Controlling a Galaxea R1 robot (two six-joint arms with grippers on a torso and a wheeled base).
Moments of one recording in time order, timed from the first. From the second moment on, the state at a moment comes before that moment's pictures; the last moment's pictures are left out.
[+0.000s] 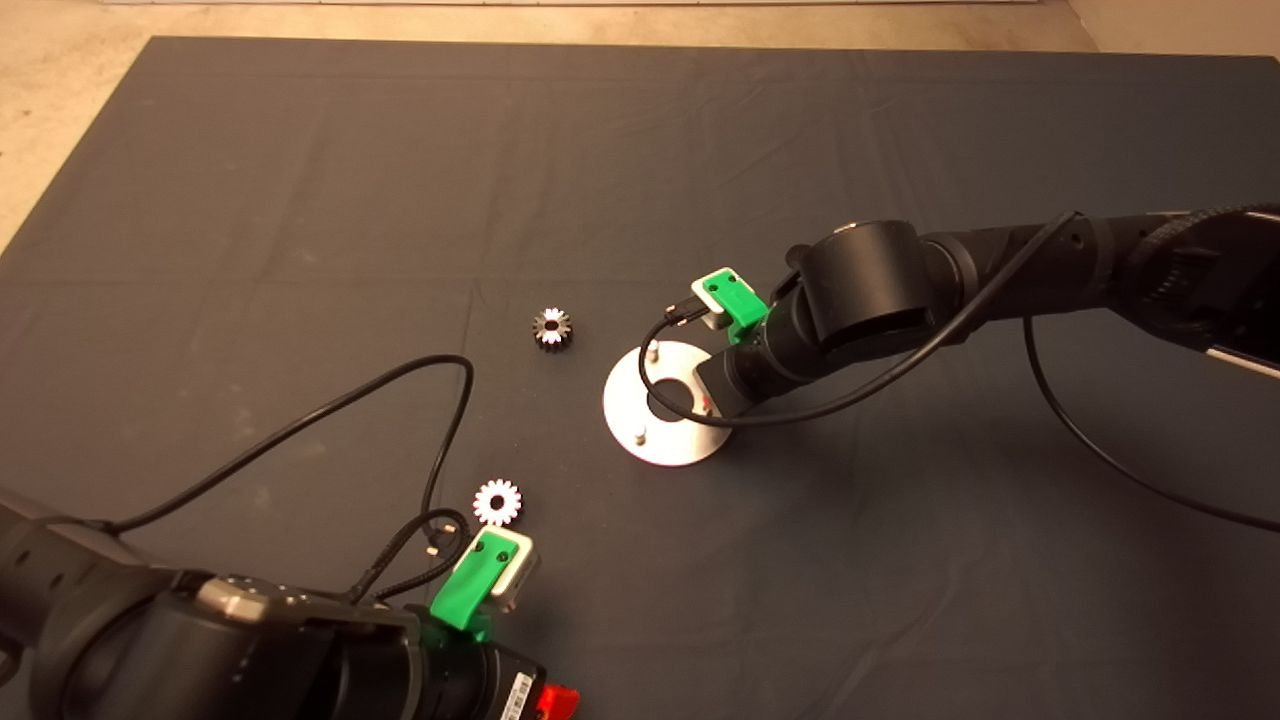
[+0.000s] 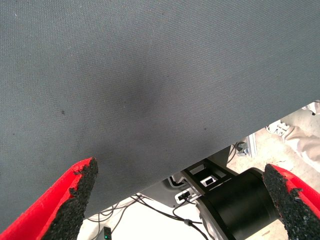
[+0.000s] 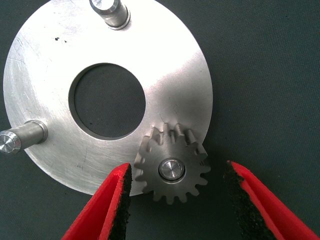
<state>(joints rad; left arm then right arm) 0.02 2.34 -0.33 0.81 1.53 -1.55 0.28 2.73 -1.01 -0.62 -1.53 1.24</state>
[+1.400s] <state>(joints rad) 0.02 2.34 -0.33 0.81 1.53 -1.55 0.29 2.76 -0.99 -0.62 -1.53 1.25</state>
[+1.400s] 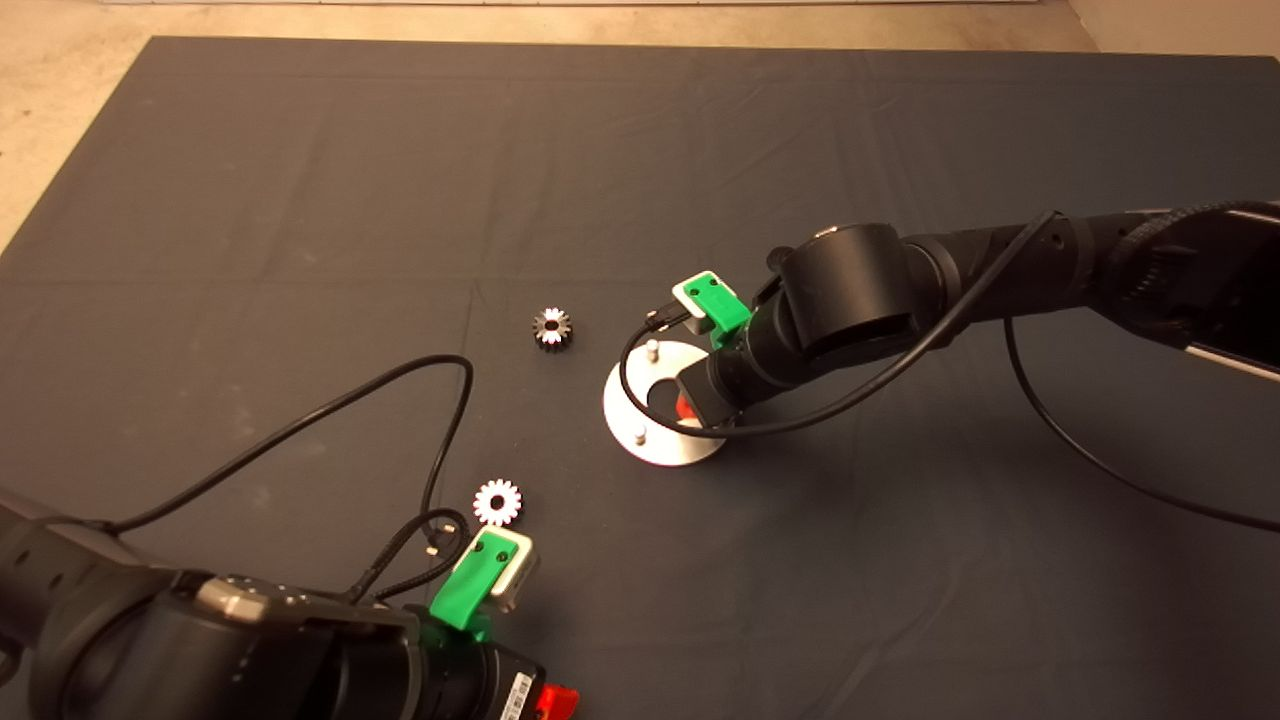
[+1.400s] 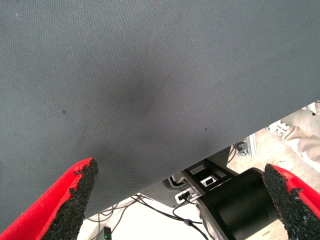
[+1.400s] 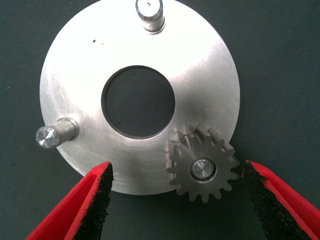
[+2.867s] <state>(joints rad) -0.01 2.25 -0.33 0.81 1.53 -1.31 0.46 2.46 -0.39 -0.41 -1.53 1.74</state>
